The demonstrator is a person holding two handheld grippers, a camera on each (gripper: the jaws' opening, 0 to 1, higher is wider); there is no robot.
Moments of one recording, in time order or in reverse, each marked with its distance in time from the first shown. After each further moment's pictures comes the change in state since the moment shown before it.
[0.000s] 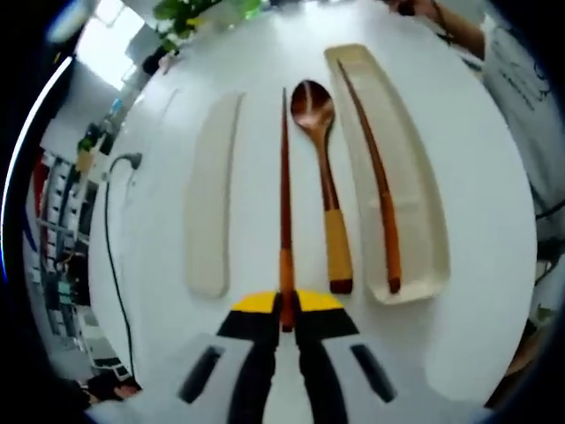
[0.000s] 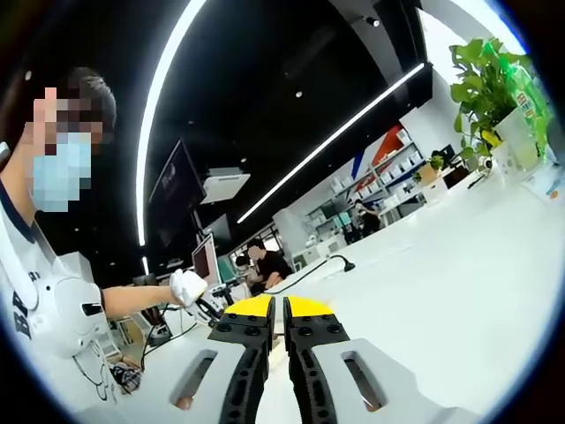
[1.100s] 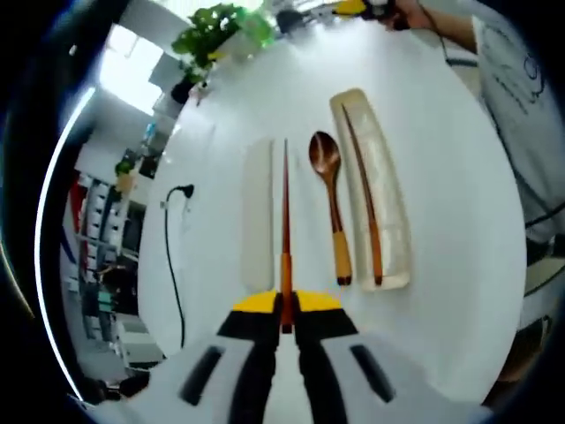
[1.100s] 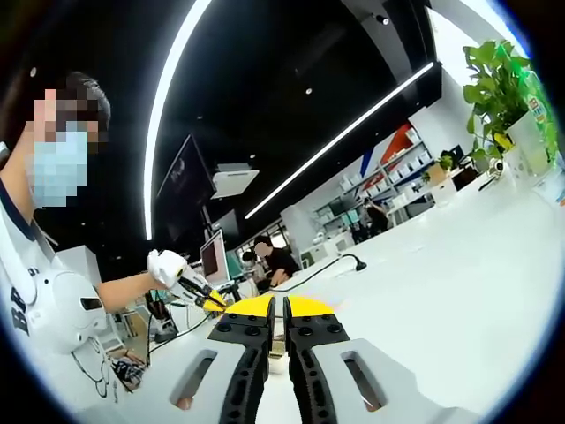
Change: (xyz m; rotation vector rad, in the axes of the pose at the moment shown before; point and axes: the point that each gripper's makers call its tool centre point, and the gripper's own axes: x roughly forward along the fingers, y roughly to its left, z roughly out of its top) left arm -0.082 0.007 0.021 0.065 -0.060 0.241; right arm 0.011 0.019 -0.002 -0.023 0.029 0.043
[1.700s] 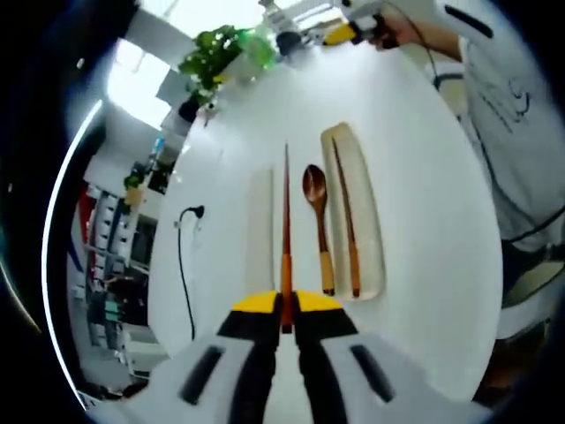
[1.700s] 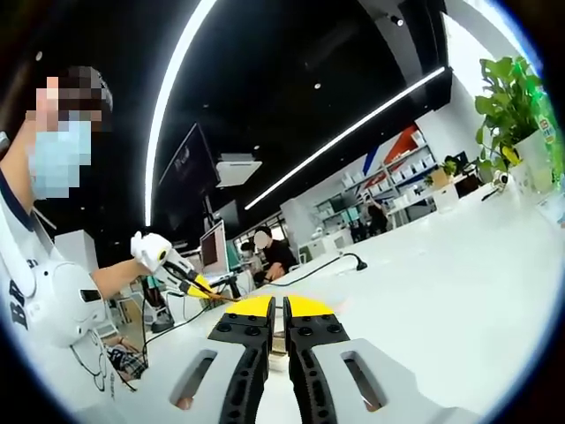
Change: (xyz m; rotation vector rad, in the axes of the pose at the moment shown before) left arm -0.035 -0.011 0.023 0.014 -0.079 0.029; right arm -0.002 0.012 0.002 -0.058 0.036 -0.006
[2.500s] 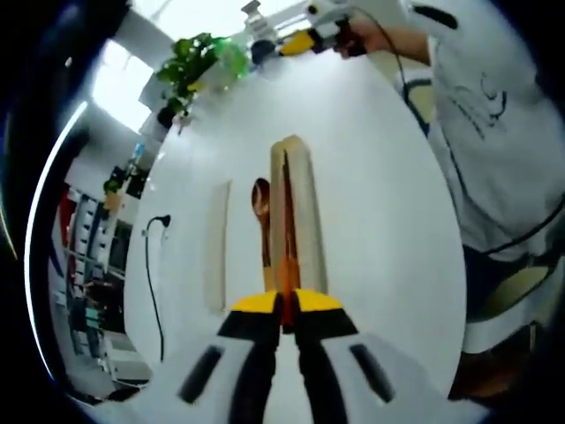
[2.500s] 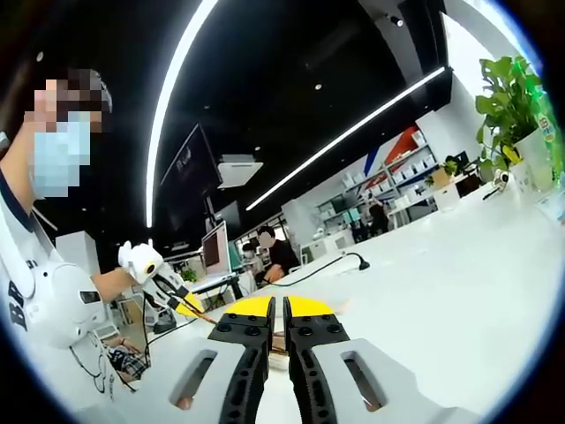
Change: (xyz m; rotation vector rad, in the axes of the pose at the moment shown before) left arm 0.003 -0.060 0.013 -0.005 -0.030 -0.117; right arm -0.001 0.005 -0.003 0.005 -0.003 0.007
